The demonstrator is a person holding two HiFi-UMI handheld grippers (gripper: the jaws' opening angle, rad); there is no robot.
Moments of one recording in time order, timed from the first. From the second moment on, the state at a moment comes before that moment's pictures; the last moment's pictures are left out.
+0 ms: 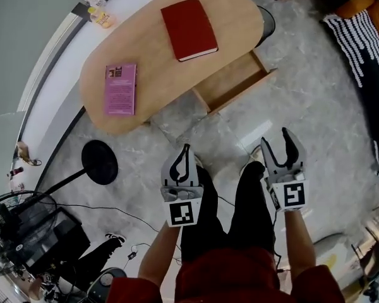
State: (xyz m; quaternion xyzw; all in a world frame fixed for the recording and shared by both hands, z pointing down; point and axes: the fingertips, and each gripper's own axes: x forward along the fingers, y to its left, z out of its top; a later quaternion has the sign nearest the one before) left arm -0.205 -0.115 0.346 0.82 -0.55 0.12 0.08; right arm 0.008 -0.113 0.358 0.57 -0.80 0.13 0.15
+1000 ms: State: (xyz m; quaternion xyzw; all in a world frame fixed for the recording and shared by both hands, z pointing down) left arm -0.204 -0.167 0.813 0.87 -0.47 0.16 -0.01; right arm -0.019 -0.172 0.777 0.49 -0.86 0.08 0.12
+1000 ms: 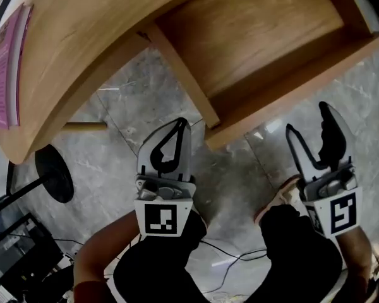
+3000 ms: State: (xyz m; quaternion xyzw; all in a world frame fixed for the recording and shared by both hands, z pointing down) left arm -0.217 -0.207 0.816 0.84 -0.54 0.05 -0.04; right arm -0.012 -0.222 0.775 0.51 -0.86 0.04 0.03
